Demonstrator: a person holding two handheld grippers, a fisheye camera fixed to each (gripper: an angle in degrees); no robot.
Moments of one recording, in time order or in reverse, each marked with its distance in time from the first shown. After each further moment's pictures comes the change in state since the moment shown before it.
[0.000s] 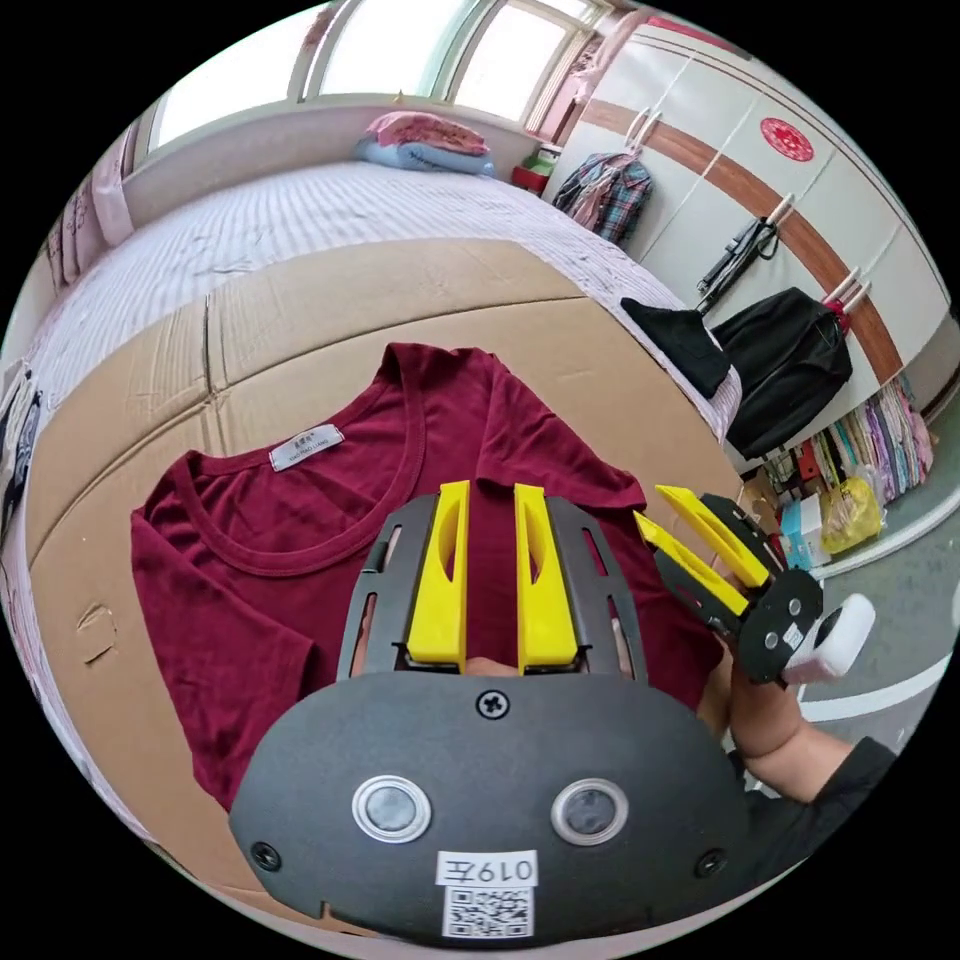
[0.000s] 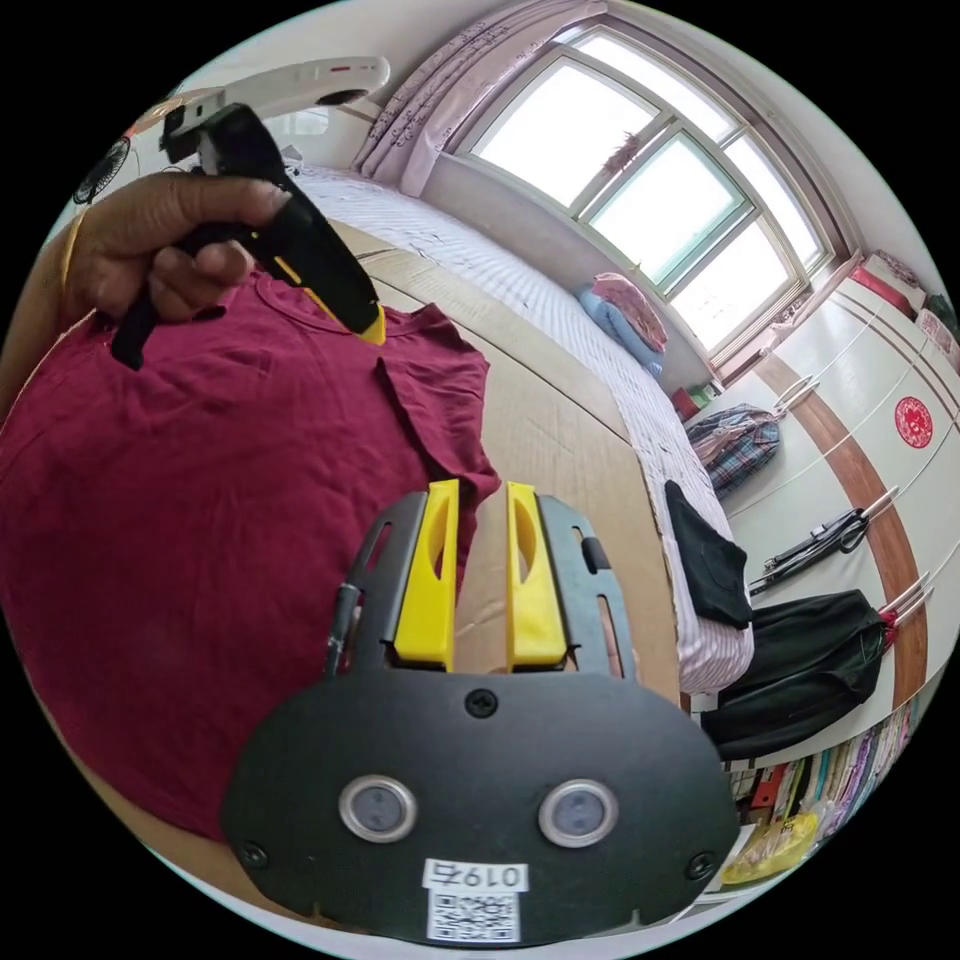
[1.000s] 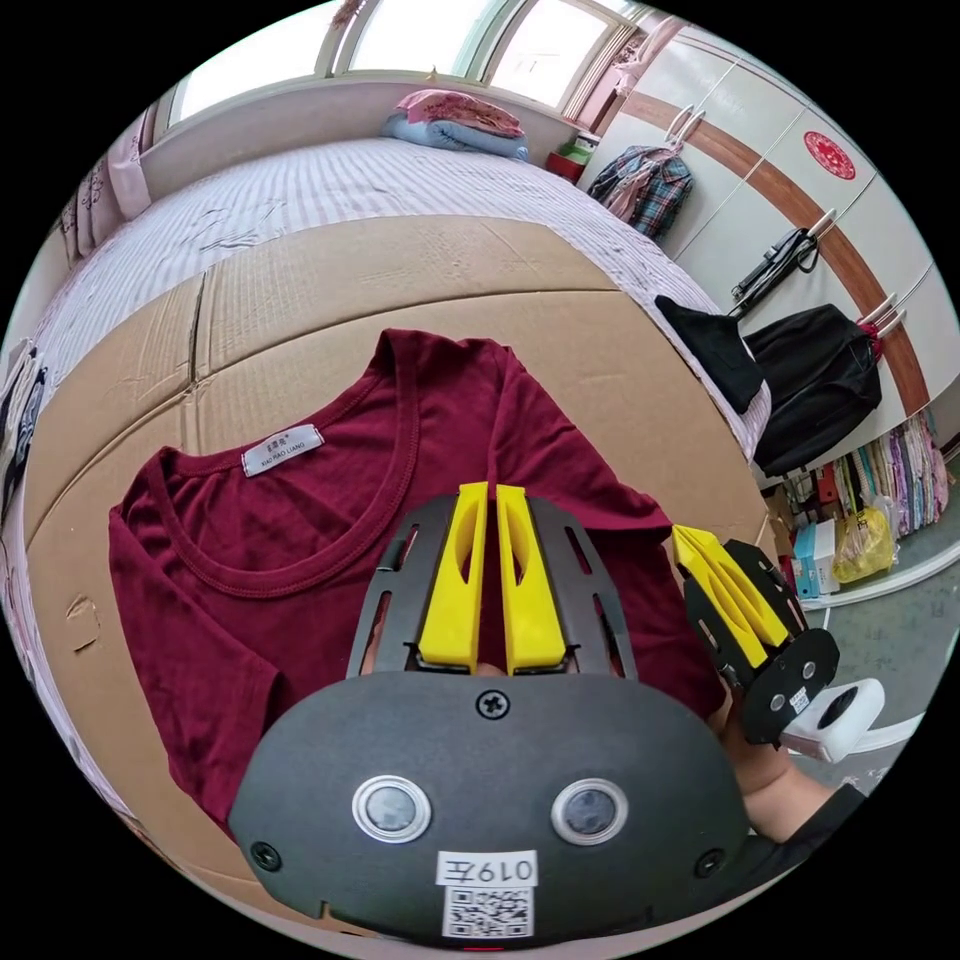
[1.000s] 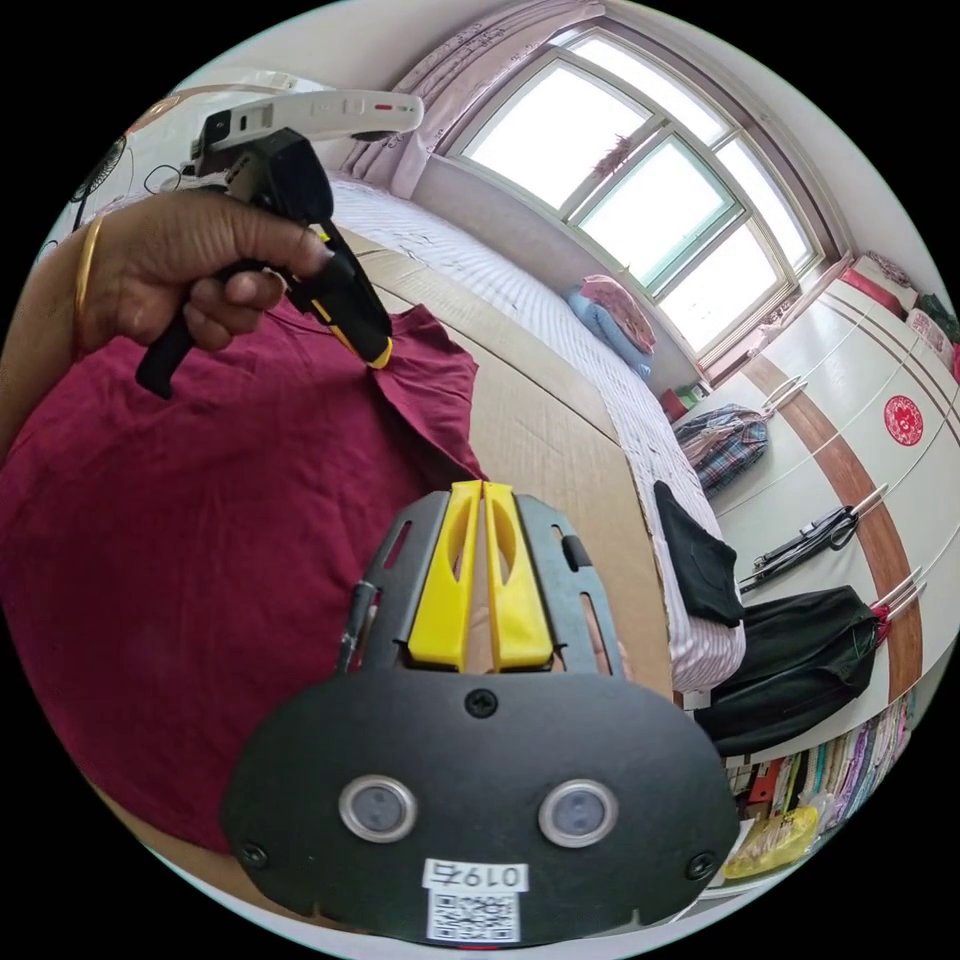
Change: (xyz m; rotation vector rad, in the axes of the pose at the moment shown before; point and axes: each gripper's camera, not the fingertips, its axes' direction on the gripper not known) left arm -0.033 -0.310 -0.029 -0.006 -0.075 -0.037; right arm 0.071 -0.047 0.063 0.003 0.052 0.000
